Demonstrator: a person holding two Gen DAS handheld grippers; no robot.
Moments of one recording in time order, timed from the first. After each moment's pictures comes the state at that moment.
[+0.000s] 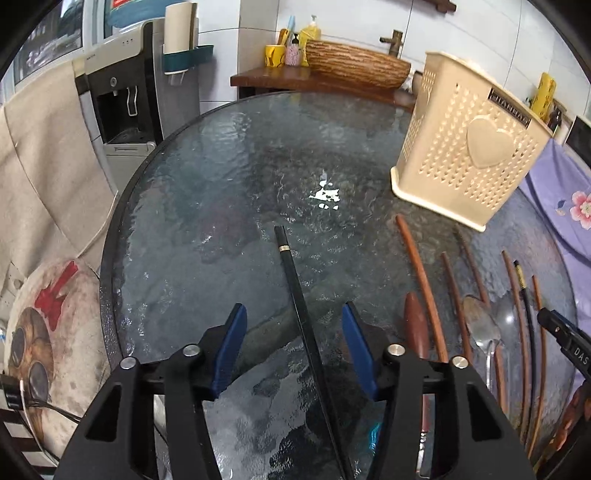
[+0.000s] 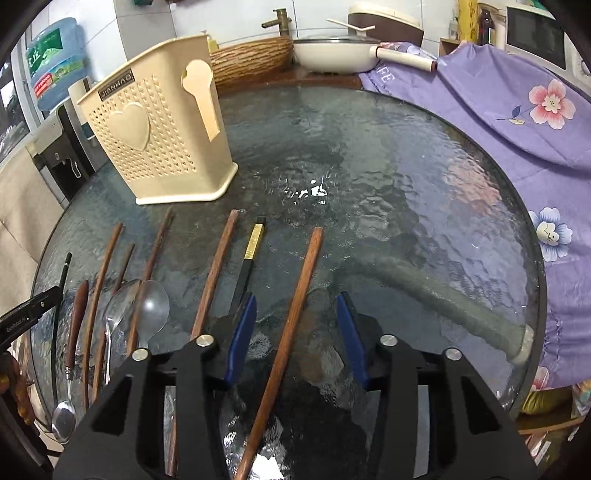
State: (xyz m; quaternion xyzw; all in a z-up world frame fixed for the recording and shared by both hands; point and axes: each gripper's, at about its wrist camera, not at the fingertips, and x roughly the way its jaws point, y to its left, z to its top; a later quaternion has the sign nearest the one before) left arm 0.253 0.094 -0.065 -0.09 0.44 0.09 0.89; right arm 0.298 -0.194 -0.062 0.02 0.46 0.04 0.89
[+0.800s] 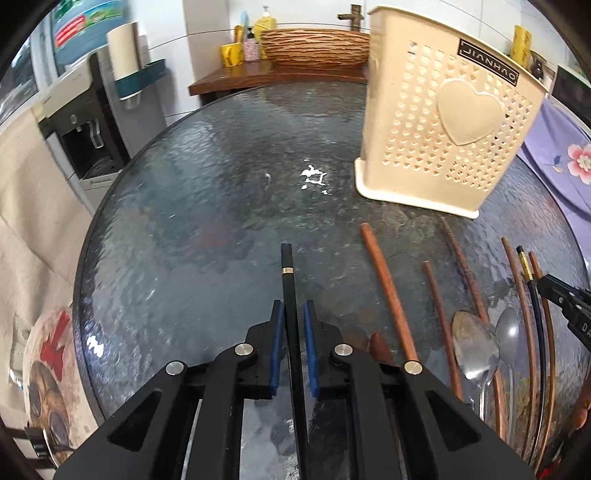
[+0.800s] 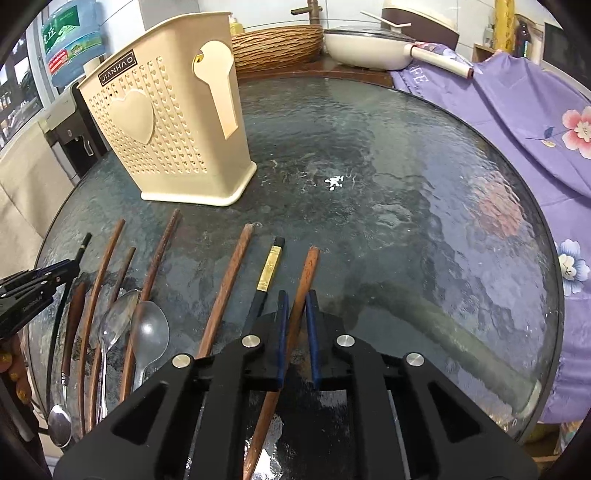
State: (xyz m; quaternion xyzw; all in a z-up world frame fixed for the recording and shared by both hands) left arm 0.299 0.060 -0.065 -0.01 0.46 0.04 0.88; right arm 0.333 -0.182 -0.066 -0.01 0.48 0.09 0.87
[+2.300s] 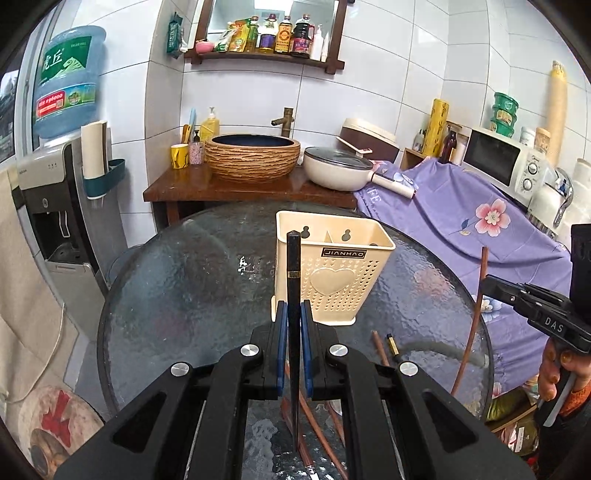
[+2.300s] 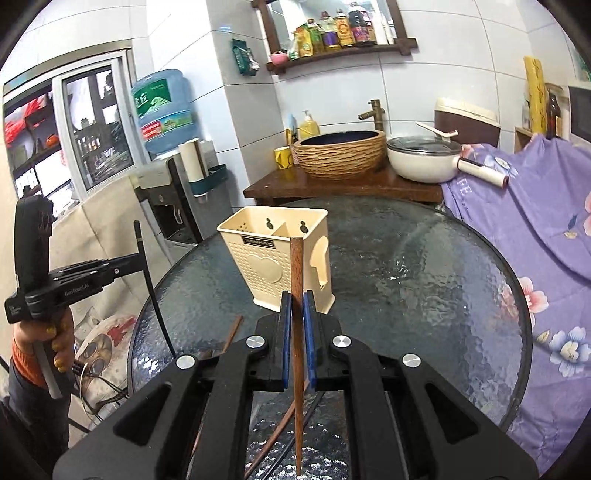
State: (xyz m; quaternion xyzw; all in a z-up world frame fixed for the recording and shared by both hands) left arm 0.243 0.050 0.083 -0.04 0.30 -0.09 0.95; right arm 0.282 -0.199 0.098 0.02 0.32 0.23 0.92
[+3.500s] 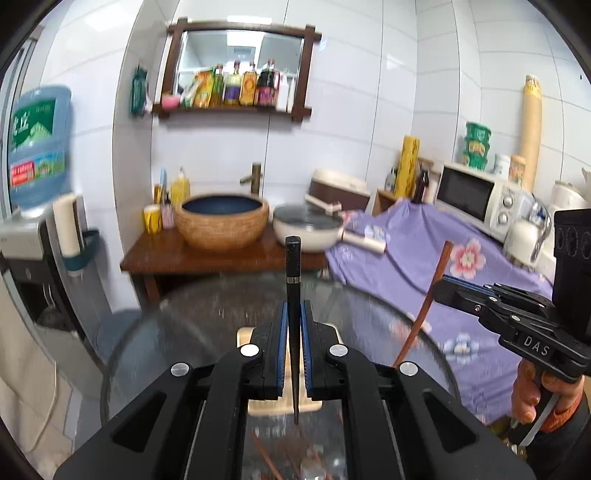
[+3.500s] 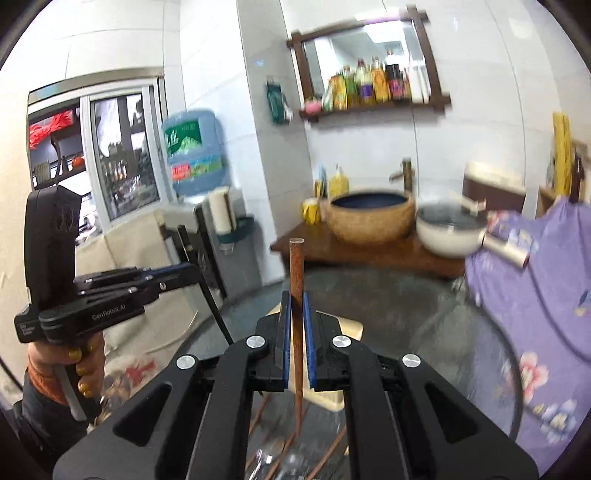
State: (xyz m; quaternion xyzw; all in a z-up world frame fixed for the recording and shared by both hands) left arm 0.288 0.022 0.209 -0.02 0.21 -0.13 0.97; right arm 0.325 -0.160 0.216 0.01 0.23 0.28 0.93
